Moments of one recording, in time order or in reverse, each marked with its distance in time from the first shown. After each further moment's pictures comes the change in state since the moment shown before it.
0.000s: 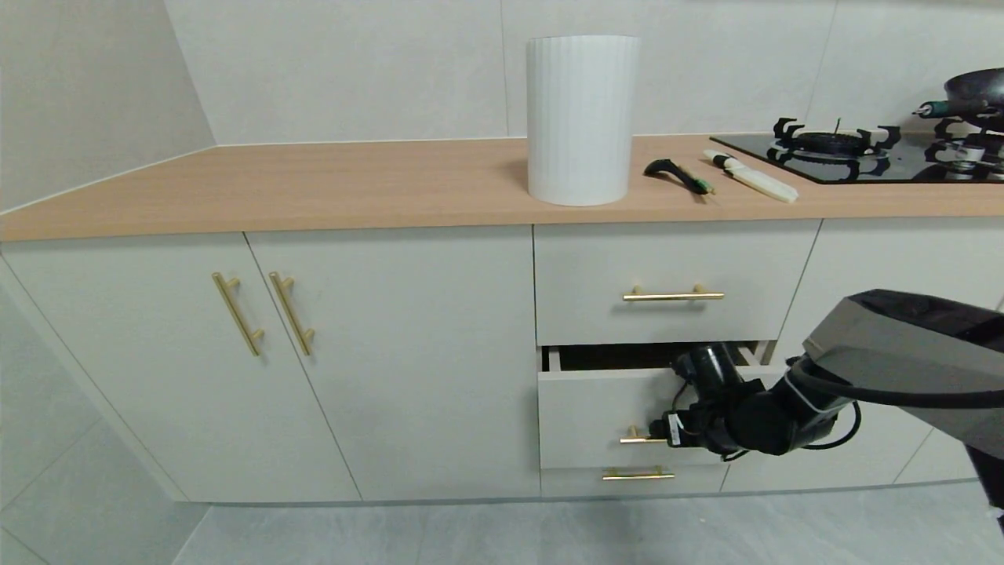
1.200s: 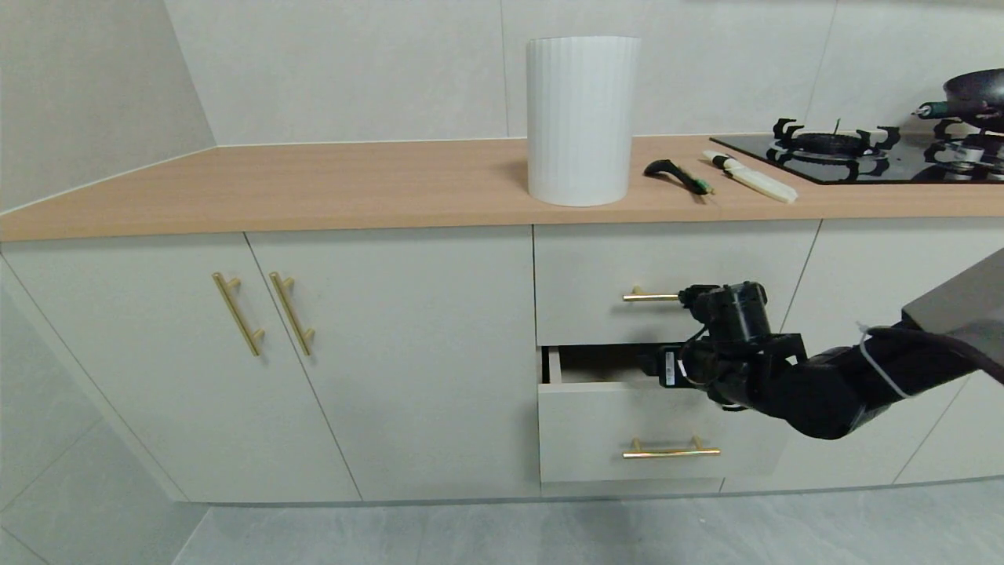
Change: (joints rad) left arm 0.000 0.000 0.000 0.000 0.000 0.000; right arm 0.080 -0.251 0.067 -0.145 -0.057 0.007
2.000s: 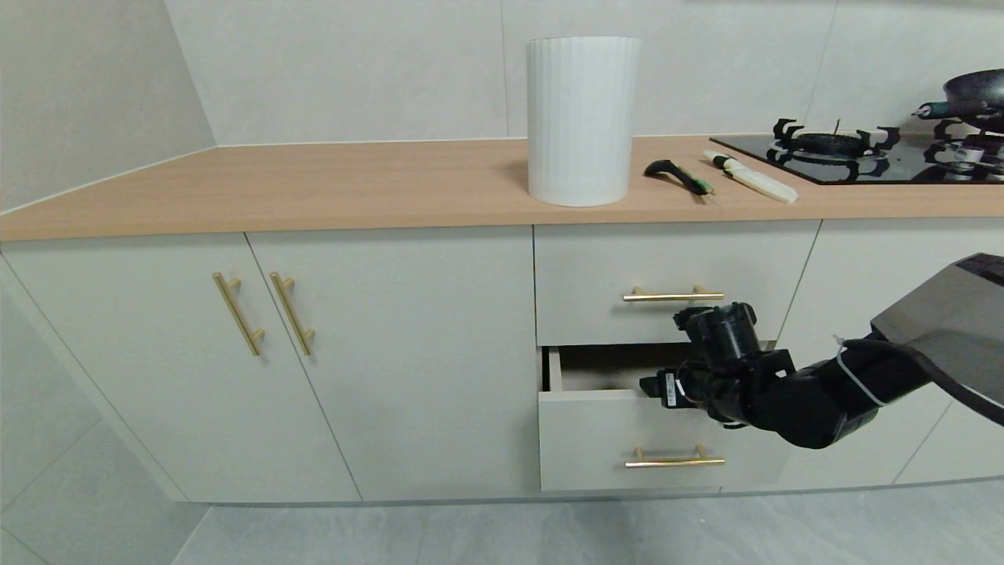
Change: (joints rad) left arm 0.000 0.000 0.000 0.000 0.000 0.000; right arm -0.012 0.050 0.013 0.044 0.006 -0.010
